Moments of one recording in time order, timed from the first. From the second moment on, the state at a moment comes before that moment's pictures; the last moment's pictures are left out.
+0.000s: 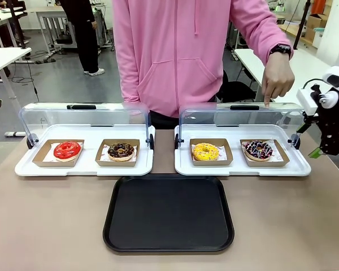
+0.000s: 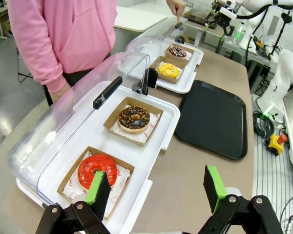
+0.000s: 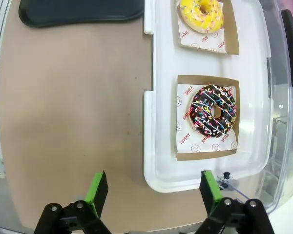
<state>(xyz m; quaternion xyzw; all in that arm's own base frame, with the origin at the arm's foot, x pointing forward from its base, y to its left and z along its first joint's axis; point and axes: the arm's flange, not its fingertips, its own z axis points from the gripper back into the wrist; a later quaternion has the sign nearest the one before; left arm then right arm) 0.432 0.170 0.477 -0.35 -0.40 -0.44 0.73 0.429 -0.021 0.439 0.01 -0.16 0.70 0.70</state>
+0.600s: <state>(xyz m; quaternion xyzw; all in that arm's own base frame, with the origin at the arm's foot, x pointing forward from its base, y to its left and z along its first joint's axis) 0.432 0.170 0.477 -0.35 -0.40 -0.44 0.73 0.456 -0.003 0.376 -0.06 -0.17 0.69 0.70</state>
